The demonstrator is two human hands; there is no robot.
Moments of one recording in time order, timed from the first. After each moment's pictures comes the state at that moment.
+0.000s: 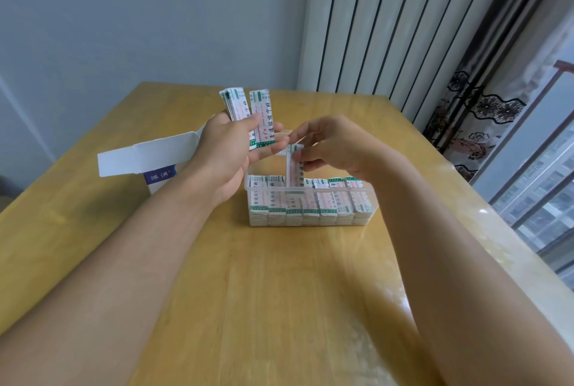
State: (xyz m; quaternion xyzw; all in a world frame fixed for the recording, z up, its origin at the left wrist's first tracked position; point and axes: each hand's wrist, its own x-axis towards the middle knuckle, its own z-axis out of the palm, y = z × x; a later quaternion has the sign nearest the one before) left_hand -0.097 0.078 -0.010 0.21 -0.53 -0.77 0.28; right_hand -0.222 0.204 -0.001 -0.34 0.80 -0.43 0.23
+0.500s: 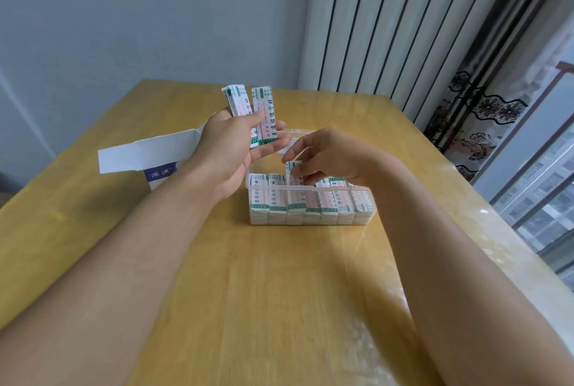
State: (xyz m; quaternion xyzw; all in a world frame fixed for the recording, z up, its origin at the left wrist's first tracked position) left_hand -0.096 0.077 -0.008 0.20 -0.52 -0.78 0.27; right_hand -0.232 0.198 -0.017 -0.34 0.81 -0.36 0.30
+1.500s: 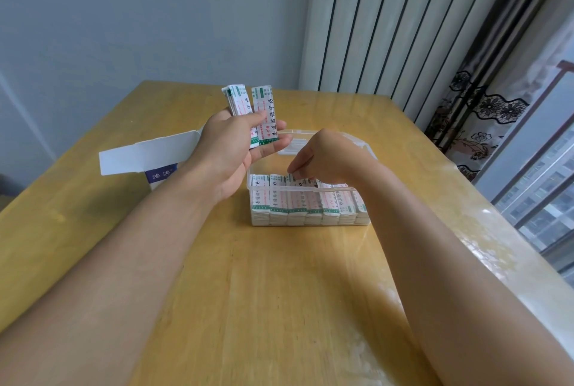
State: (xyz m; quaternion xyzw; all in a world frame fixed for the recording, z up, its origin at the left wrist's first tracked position) left_hand -0.095 0.075 -0.007 0.19 -0.52 -0.80 0.26; right_hand -0.221 0.187 -0.019 -0.36 0.90 -0.19 0.14
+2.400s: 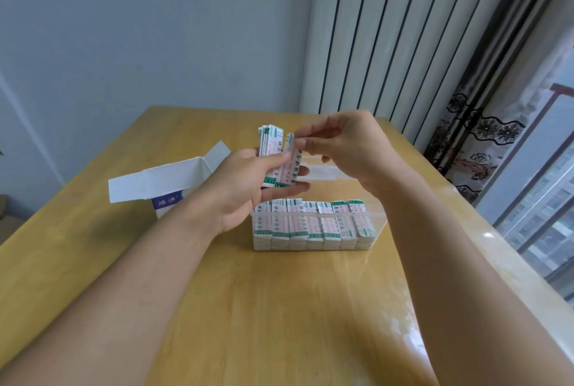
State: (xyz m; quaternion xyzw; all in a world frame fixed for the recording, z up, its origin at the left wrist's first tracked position) left_hand -0.089 0.079 -0.004 0.15 -0.57 -0.80 0.11; right_hand -0.209 0.209 0.026 -0.36 0.77 -0.52 0.08
